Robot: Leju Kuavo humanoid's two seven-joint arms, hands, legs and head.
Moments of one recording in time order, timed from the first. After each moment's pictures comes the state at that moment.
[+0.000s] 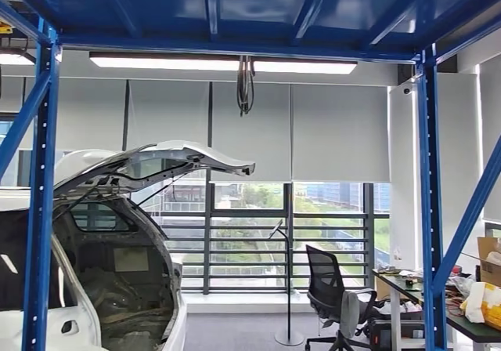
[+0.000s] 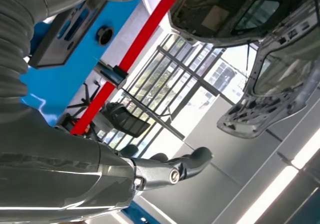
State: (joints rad) left arm -0.03 -0.09 0.81 -0.25 -0.56 0.01 -0.37; right arm -0.01 -0.07 0.13 -2.06 0.57 -0.05 -0.32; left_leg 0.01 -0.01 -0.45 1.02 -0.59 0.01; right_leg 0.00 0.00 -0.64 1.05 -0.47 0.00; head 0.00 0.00
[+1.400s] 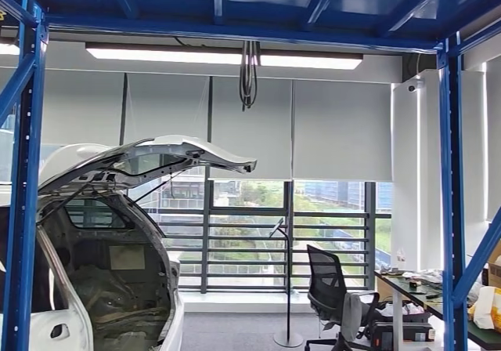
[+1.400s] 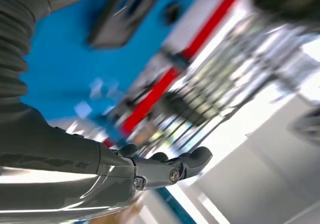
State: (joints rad) left arm -0.03 -0.09 0.89 -0.25 -0.65 0.01 -0.39; right arm 0.10 -0.07 0.03 -2.03 0.80 -0.10 -0.16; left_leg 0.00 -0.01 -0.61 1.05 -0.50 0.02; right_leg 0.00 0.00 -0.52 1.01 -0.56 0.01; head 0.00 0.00
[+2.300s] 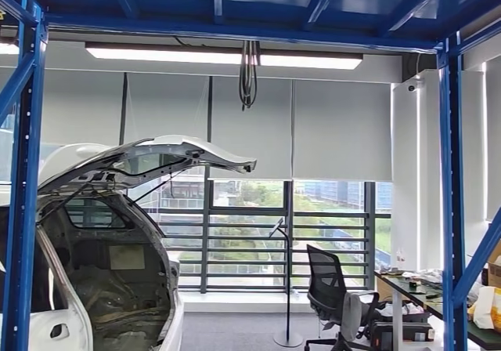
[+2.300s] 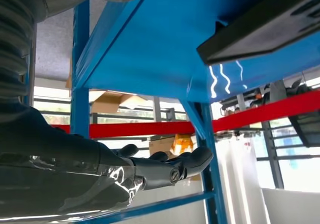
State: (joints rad) left arm -0.04 -0.08 0.92 -0.25 -0.78 -0.02 -0.40; right arm -0.13 -0.01 -0.01 -1.52 1.38 -0.12 0.04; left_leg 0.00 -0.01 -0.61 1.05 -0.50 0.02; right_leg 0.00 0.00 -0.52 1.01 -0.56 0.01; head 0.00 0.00
